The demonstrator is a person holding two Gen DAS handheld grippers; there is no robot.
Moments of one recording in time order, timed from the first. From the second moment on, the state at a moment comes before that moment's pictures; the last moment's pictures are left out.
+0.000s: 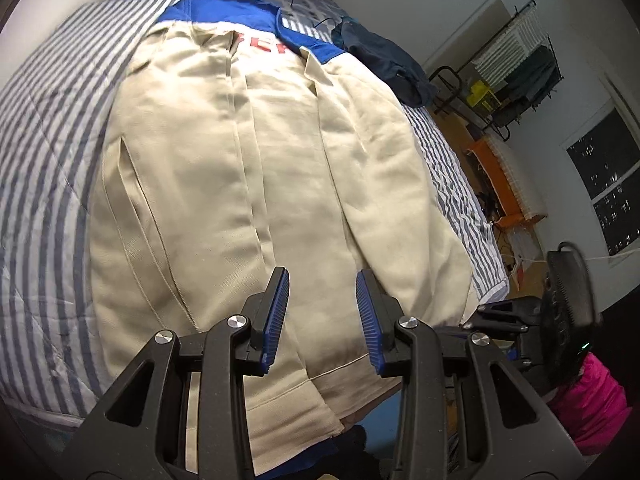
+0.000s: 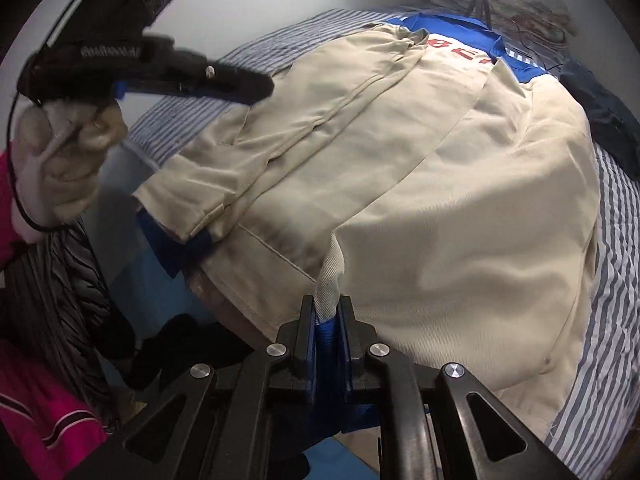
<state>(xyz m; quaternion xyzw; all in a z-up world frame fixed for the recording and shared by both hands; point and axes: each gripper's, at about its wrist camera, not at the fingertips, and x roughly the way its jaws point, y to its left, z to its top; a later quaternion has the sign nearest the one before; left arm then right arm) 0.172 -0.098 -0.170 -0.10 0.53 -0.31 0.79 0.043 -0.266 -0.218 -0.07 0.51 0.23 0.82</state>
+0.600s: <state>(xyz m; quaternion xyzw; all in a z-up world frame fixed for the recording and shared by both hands) 0.191 -0.176 -0.236 -0.22 0.60 -0.31 0.70 0.127 -0.458 -0.188 0.28 0.43 0.09 0.85</state>
